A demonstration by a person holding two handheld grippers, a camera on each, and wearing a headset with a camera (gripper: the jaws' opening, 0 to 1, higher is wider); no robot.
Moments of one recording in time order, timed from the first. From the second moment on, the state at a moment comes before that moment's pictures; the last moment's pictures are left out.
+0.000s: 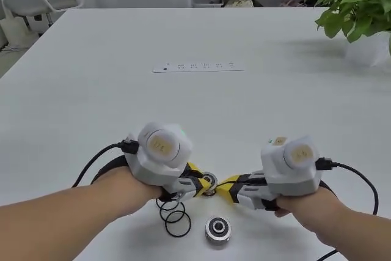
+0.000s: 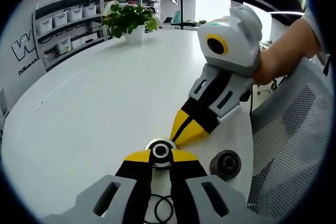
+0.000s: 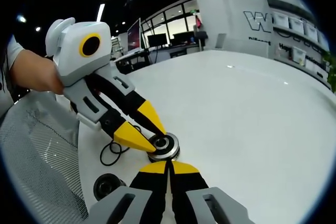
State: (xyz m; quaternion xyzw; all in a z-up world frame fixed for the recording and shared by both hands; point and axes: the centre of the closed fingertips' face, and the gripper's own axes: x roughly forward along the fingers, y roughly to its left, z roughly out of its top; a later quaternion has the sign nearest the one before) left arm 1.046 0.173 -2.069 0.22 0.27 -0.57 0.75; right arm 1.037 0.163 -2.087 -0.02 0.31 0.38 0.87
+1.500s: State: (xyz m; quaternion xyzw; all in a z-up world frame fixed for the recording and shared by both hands) left arm 1.046 0.173 -2.069 0.23 0.26 -0.57 0.75; right arm 1.042 0.184 -2.051 0.12 0.26 0.39 0.87
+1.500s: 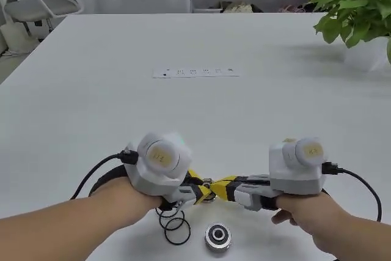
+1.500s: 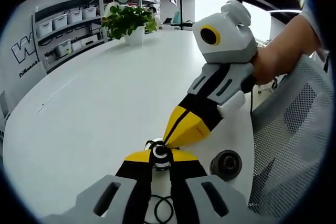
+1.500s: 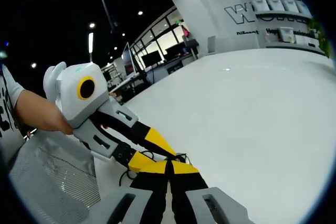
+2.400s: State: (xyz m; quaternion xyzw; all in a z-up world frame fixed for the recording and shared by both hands) left arm 1.039 0.179 -2.066 0.22 0.26 -0.57 0.75; right arm 1.040 0.169 -2.058 0.11 0.27 0.37 0.88
